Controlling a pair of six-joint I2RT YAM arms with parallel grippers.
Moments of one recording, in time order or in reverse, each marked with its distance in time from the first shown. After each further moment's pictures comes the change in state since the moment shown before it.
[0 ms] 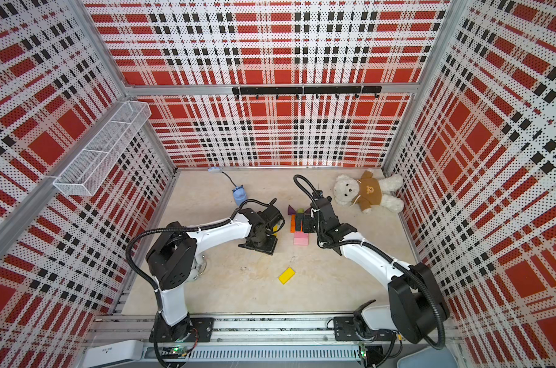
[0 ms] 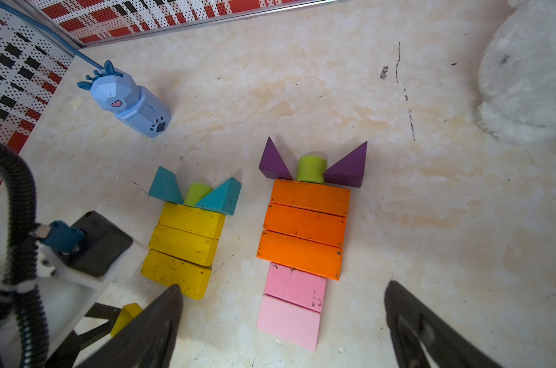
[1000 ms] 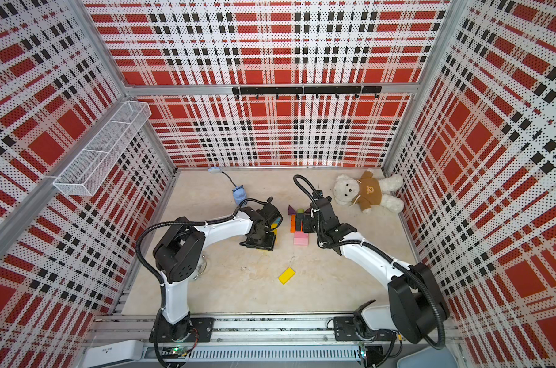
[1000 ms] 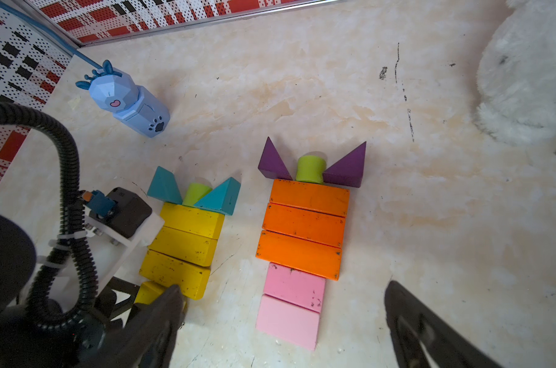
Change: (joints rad) left arm 0.054 0.071 0.000 0.062 0.014 -0.049; right arm 0.001 0.000 0.000 0.000 0.003 -0.001
